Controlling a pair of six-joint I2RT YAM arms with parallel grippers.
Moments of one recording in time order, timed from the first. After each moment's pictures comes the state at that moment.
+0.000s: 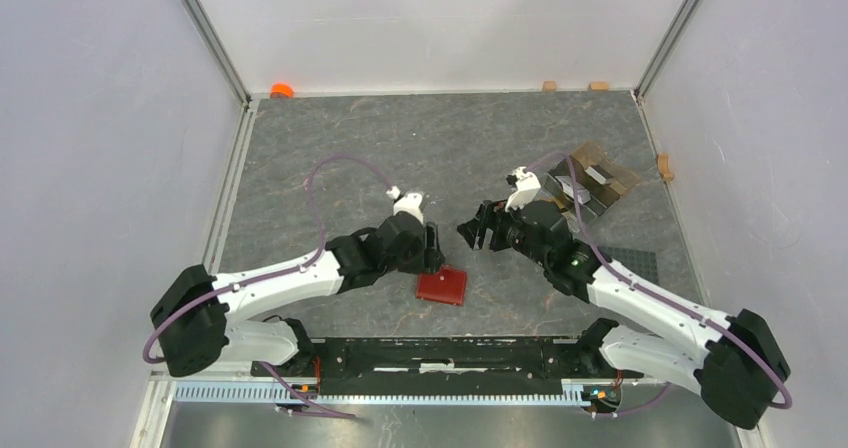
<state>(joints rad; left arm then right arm) -0.98 1.28 0.80 -0.26 -0.23 -0.66 0.75 0.99 0.54 0.09 0.08 0.58</state>
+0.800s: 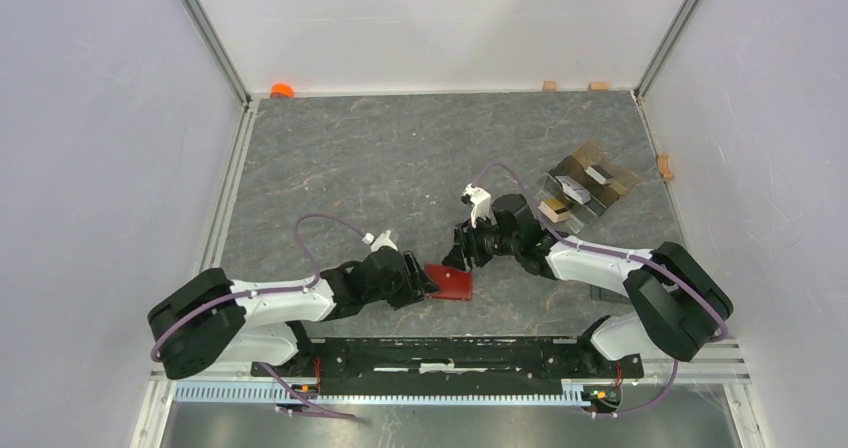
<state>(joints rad) -0.98 1.23 0.36 0.11 -0.04 -1.24 0.69 1.42 0.58 0.21 -0.43 0.31</state>
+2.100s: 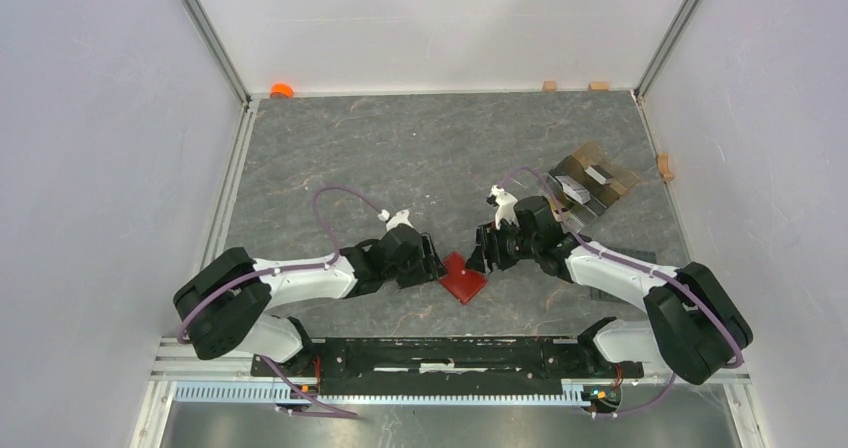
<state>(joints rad) -0.91 1.41 0.58 0.02 -0.08 -1.04 0.56 1.29 0.51 0.03 -0.42 0.33</state>
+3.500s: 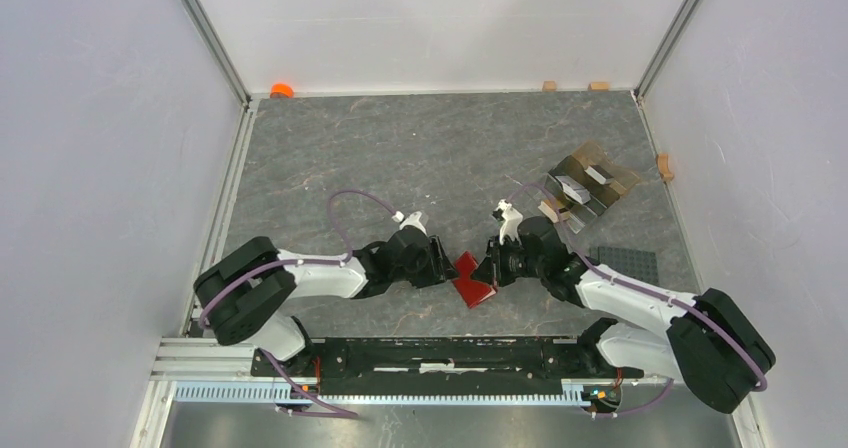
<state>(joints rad) -0.95 1.54 0.56 0.27 0.03 -1.05 0.65 1.14 0.36 0.13 -0.41 0.53</state>
